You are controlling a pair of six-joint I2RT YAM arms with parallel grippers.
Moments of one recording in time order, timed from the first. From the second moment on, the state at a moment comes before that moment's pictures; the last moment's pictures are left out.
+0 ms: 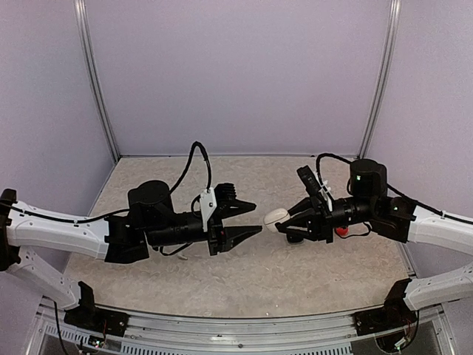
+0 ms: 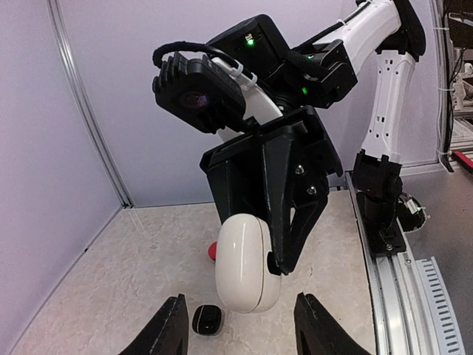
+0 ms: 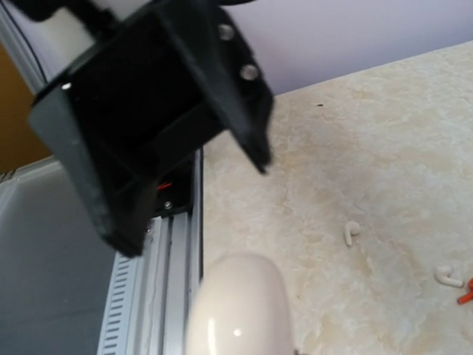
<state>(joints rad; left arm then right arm) -1.17 1.36 0.80 0.56 0.16 0.25 0.78 1.06 0.73 0.05 -0.79 0.07</state>
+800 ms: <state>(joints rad) -1.16 1.45 0.89 0.51 0.17 0.11 0.84 1.06 0.75 0.02 -0.72 -0.01</state>
